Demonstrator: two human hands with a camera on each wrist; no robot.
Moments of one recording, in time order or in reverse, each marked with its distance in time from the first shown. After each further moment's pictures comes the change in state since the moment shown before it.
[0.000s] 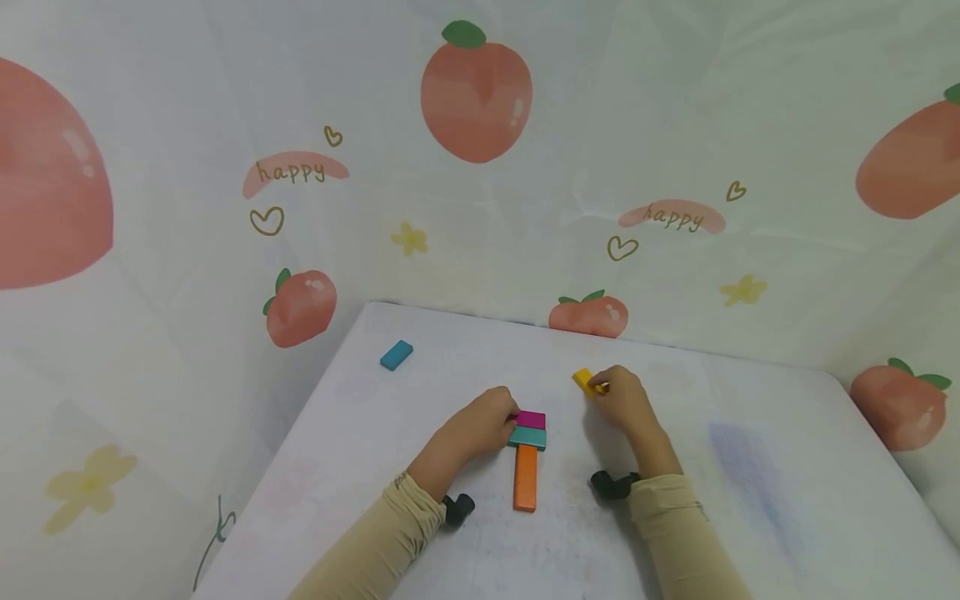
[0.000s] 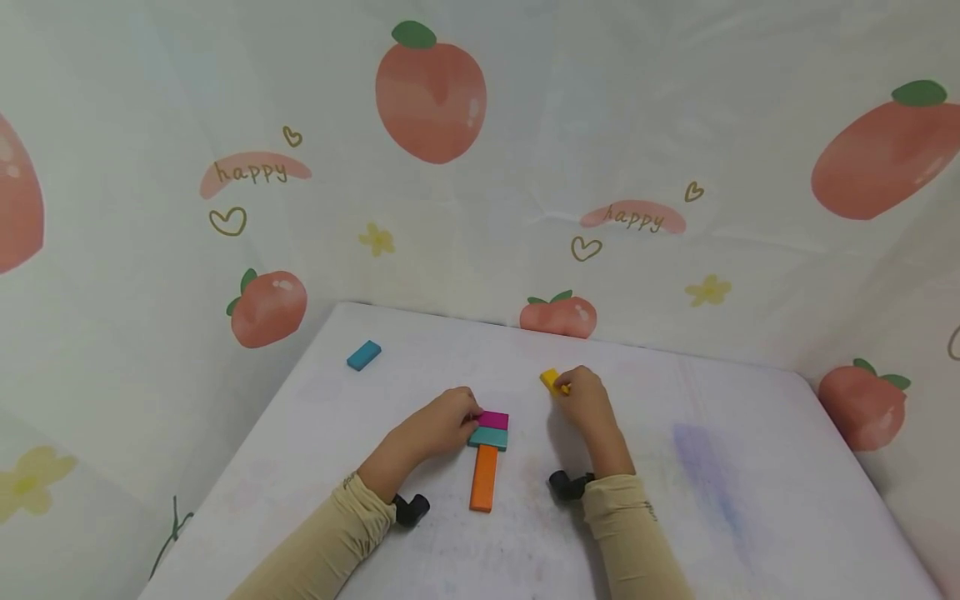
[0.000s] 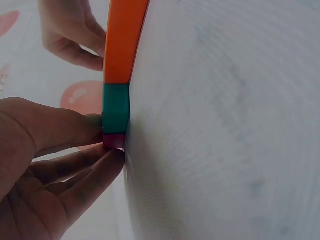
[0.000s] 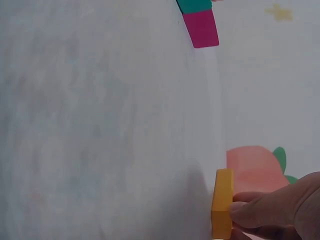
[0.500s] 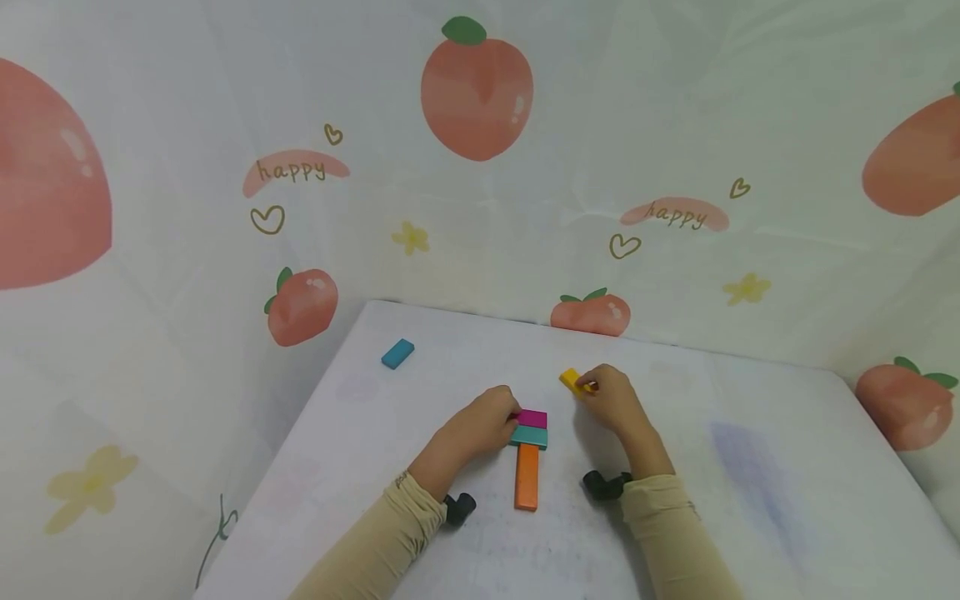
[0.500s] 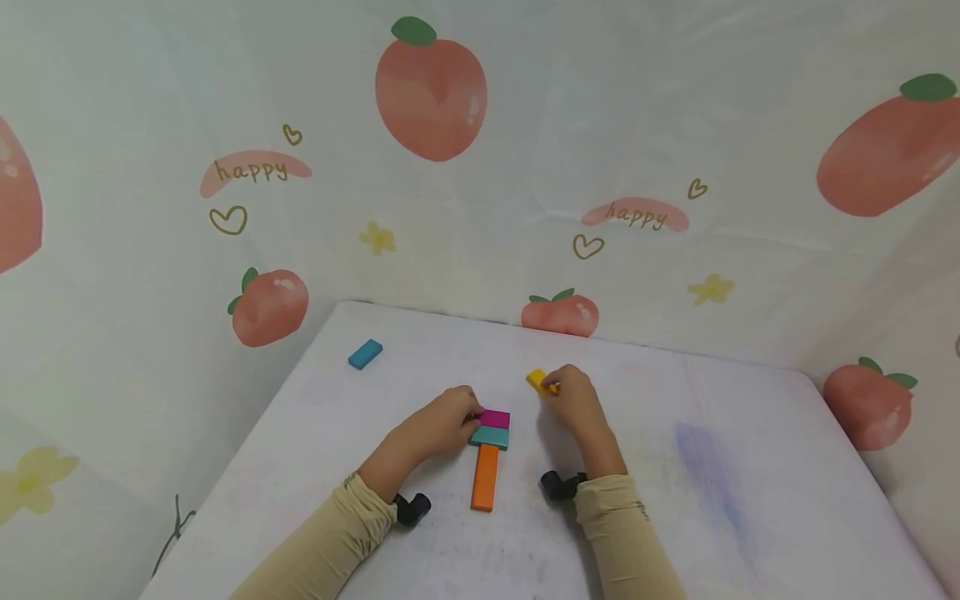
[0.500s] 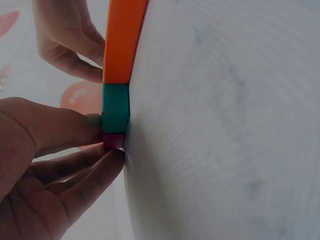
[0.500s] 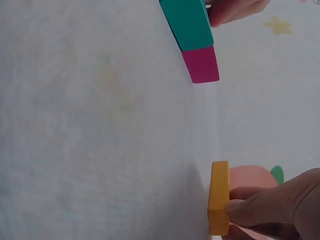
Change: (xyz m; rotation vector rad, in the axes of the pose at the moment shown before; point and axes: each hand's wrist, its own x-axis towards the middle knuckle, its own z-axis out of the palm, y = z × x) left_hand 0.002 -0.001 0.002 -0.010 -0.007 -0.030; right_hand -0.004 -0.015 0.011 0.023 -0.014 -0.064
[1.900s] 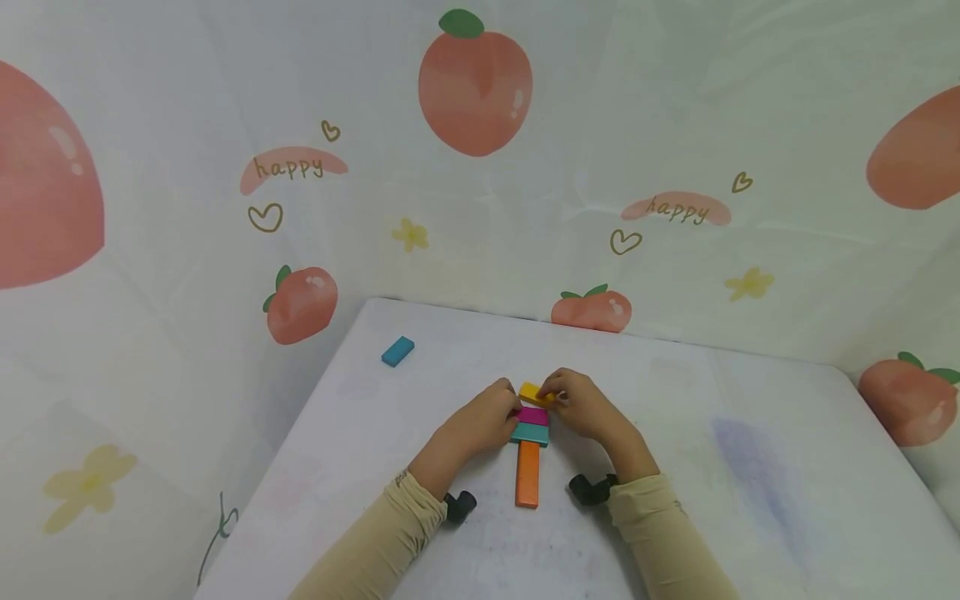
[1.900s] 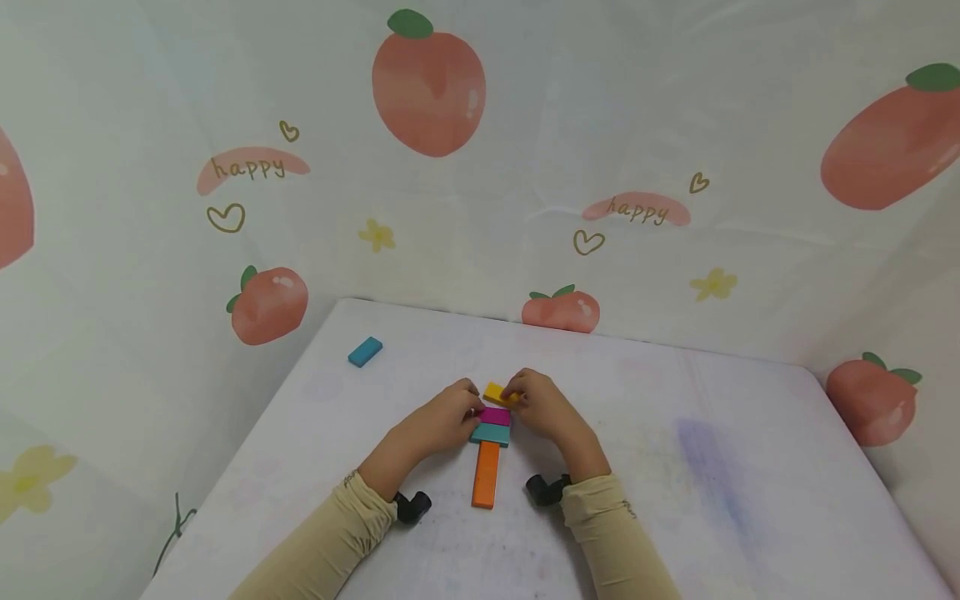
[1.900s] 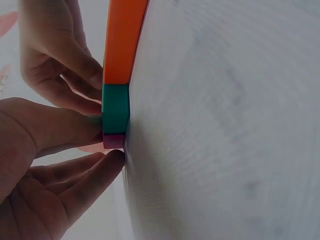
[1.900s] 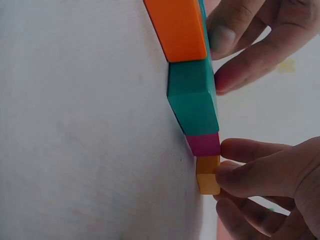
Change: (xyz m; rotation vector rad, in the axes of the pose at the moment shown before) left_hand 0.001 0.003 -0.004 0.043 0.010 0.040; right_hand -0.006 -0.032 0.018 0.042 -0.187 -0.257
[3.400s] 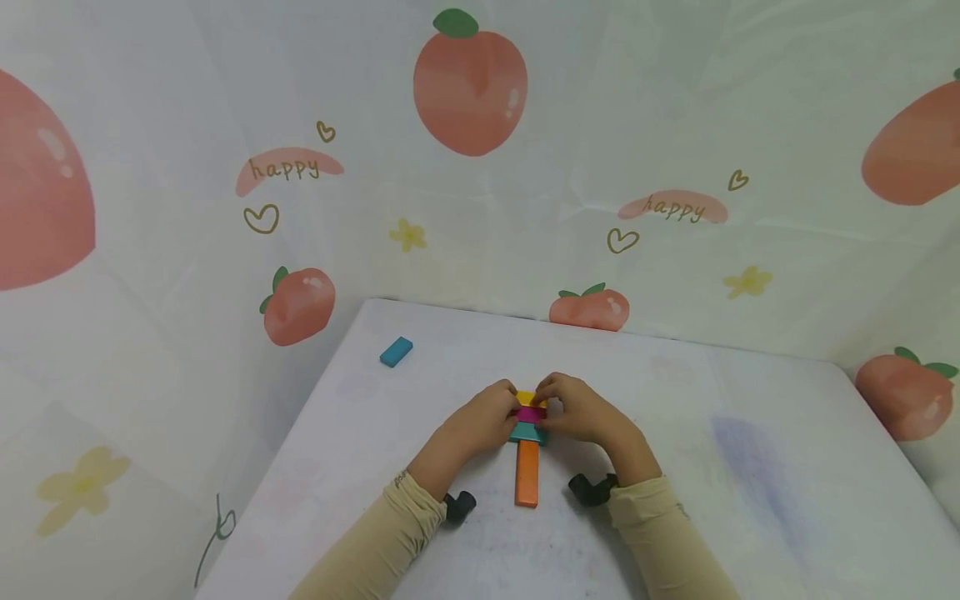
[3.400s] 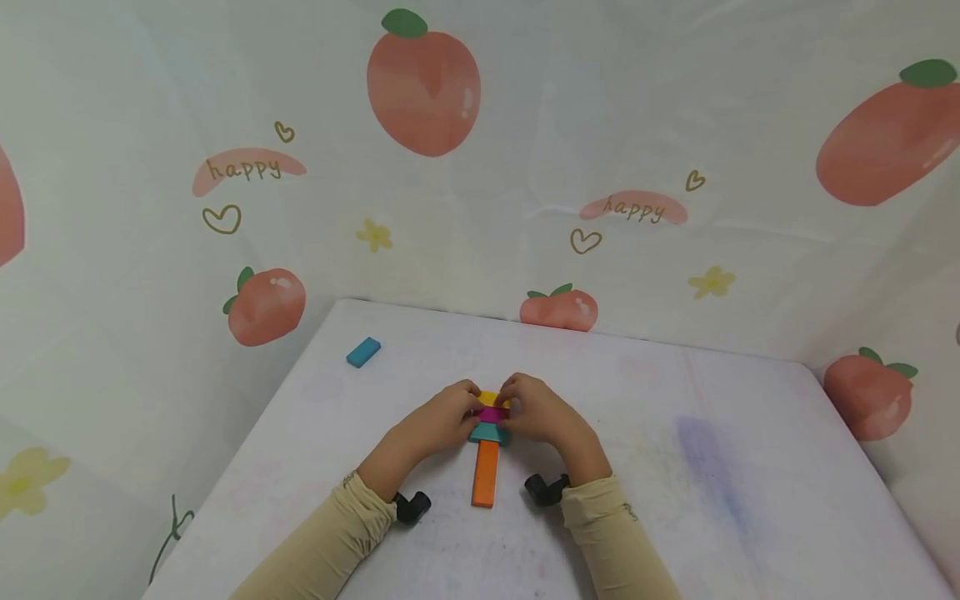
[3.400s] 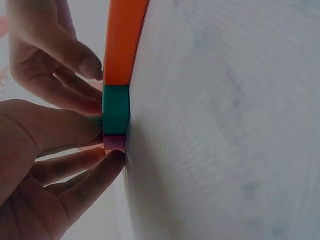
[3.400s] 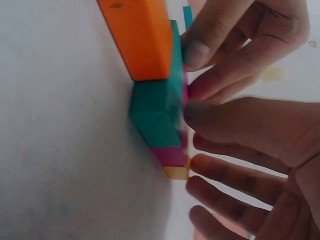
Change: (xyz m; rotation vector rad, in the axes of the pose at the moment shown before) left_hand 0.003 0.000 0.003 0.023 0.001 0.020; right_hand -0.013 -0.013 -0.010 -0.048 -0.122 -0.058
